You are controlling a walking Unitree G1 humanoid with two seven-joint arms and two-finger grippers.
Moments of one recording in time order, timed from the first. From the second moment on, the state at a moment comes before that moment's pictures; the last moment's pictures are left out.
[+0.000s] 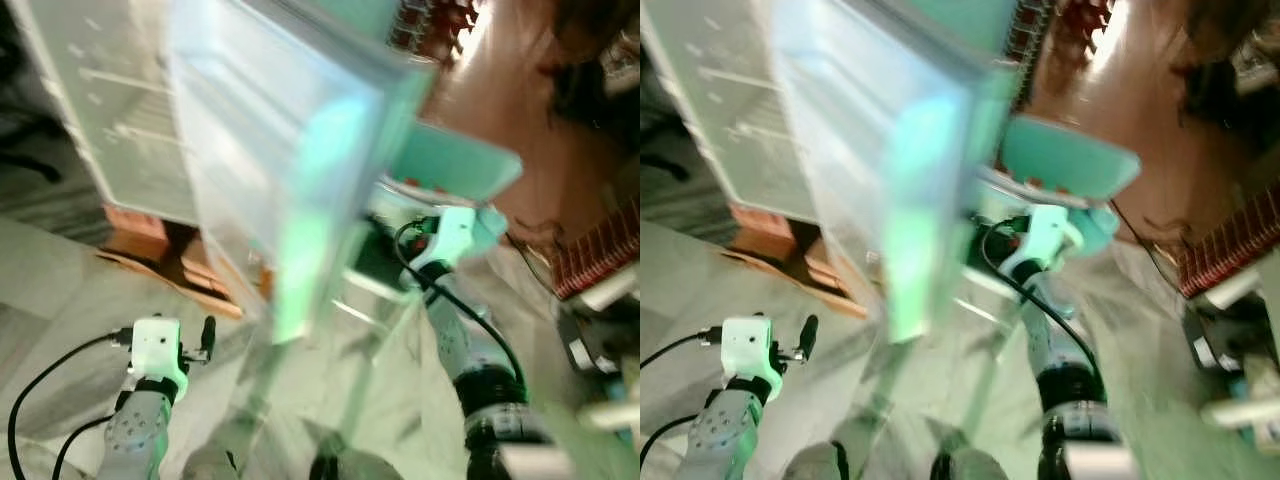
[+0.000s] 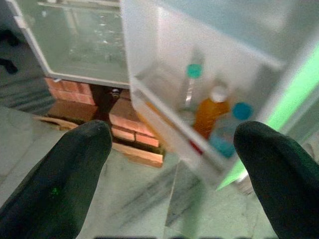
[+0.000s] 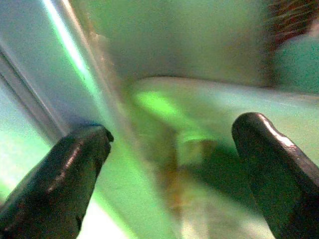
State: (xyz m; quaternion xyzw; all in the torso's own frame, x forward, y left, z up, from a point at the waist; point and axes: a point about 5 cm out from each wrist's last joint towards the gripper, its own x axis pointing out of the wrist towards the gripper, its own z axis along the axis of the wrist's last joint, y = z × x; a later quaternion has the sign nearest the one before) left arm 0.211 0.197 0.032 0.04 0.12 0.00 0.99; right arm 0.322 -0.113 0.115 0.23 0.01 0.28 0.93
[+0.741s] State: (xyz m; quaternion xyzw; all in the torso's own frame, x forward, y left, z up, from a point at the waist) left arm 0.193 0.202 0.024 0.07 0.15 0.00 0.99; right arm 0.279 -0.095 0.115 0.27 0.05 0.46 0.85
